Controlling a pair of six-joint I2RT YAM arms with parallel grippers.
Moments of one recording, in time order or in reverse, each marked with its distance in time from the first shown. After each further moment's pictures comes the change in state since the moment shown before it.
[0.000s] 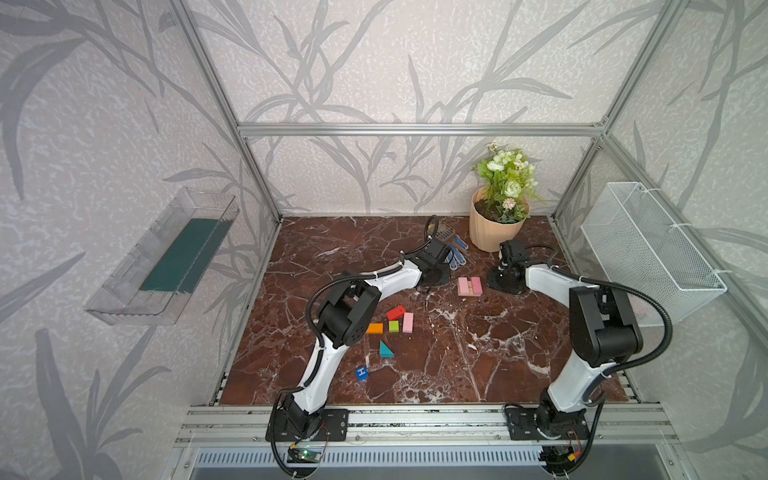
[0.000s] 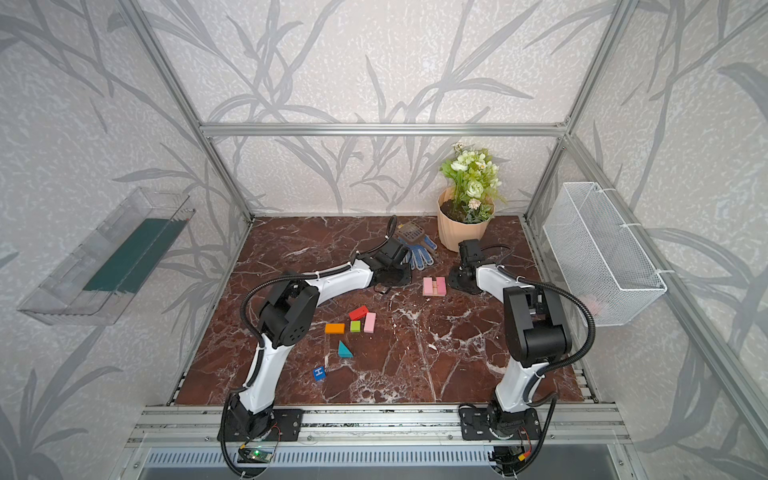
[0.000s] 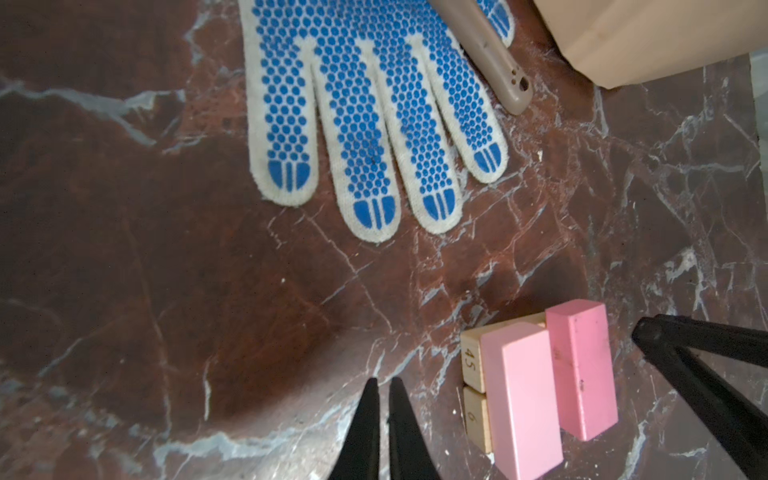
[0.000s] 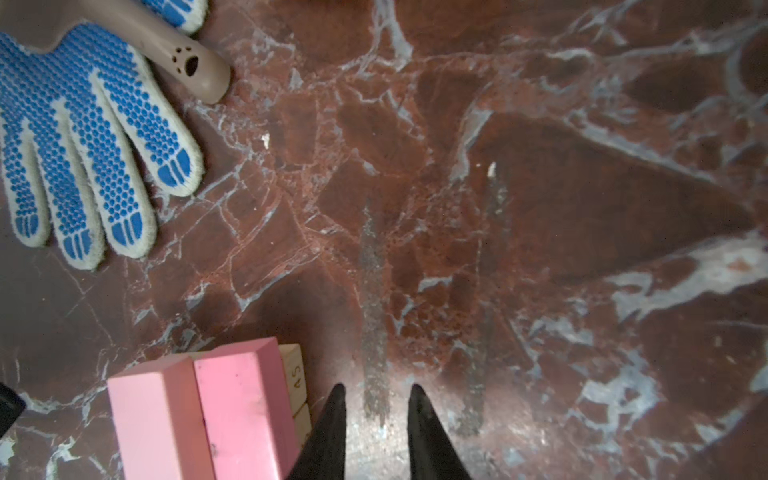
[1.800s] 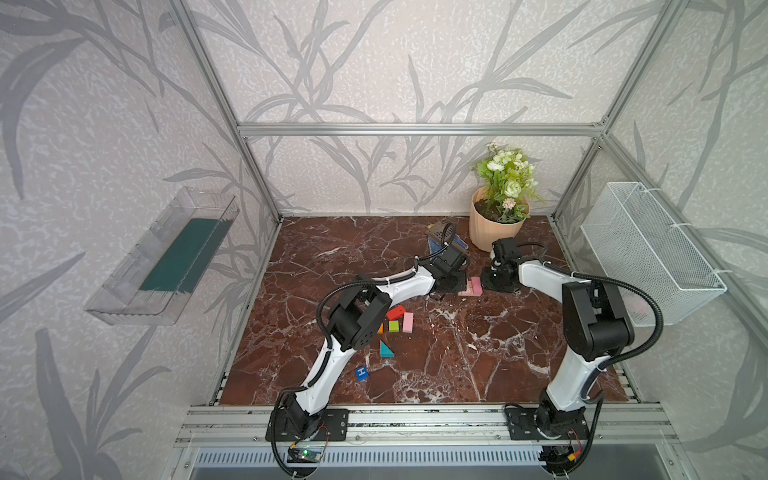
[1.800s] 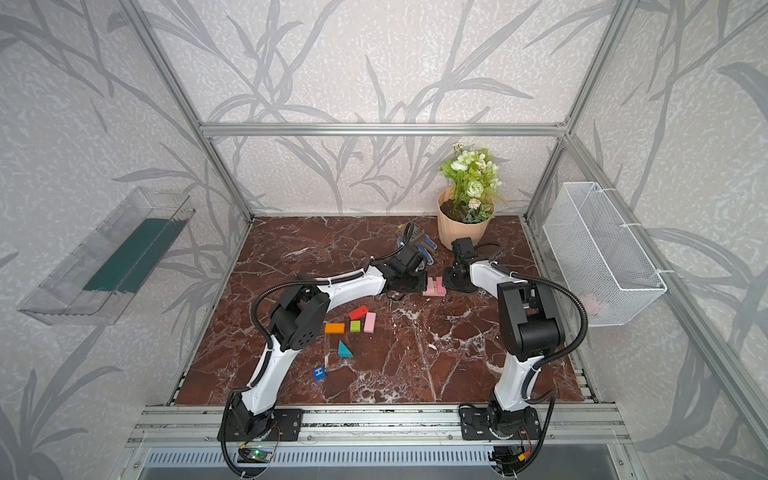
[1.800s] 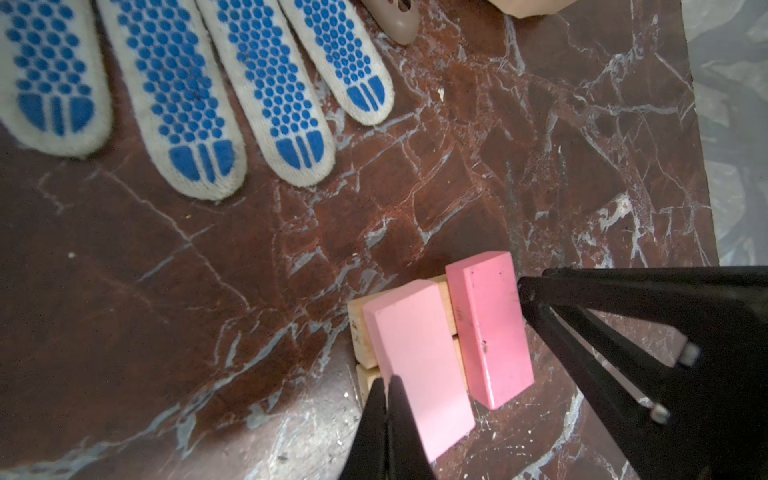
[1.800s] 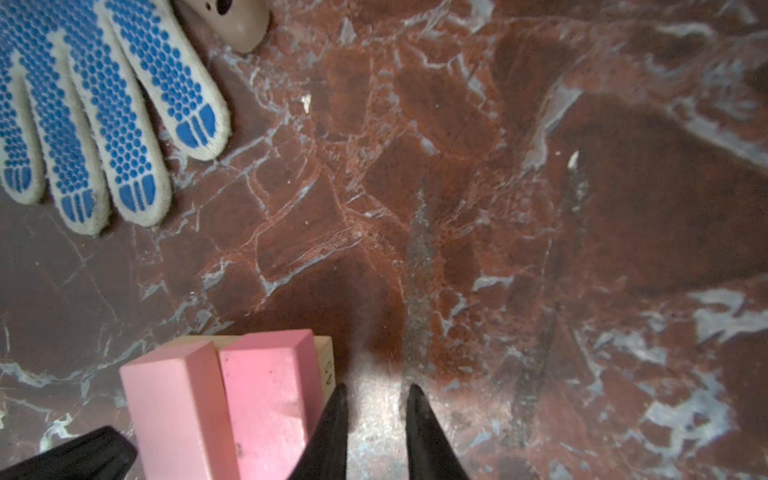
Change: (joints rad) left arm -0.088 0.042 0.059 0.016 0.029 -0.019; right arm 0.027 0.045 0.051 -0.054 -0.019 -0.040
